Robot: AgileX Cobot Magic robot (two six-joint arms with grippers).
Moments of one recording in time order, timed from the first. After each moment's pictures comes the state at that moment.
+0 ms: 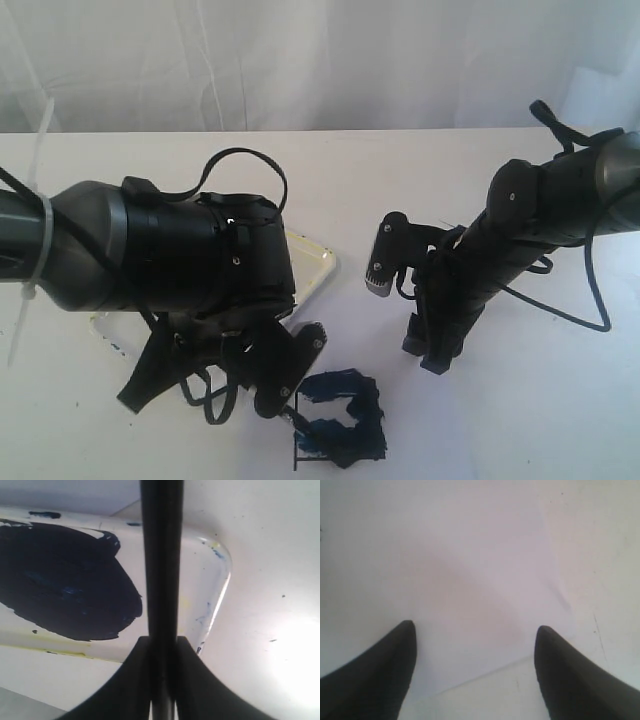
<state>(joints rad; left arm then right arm) -1.01 1.81 -1.14 0.62 1.07 0.82 0.36 1.87 -0.99 0.35 0.46 -1.20</state>
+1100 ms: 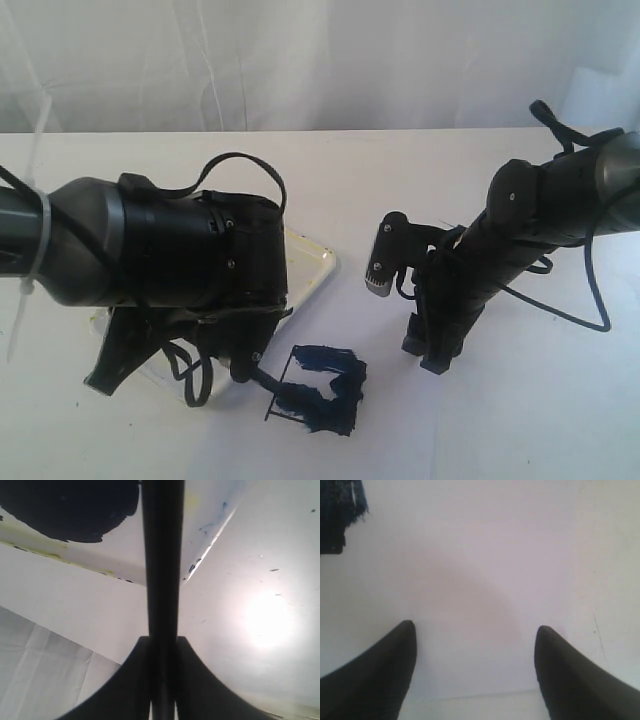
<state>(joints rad) -0.99 1.81 -1.14 0.78 1.27 0.58 0.36 1.87 -0.99 0.35 0.46 -1.20</state>
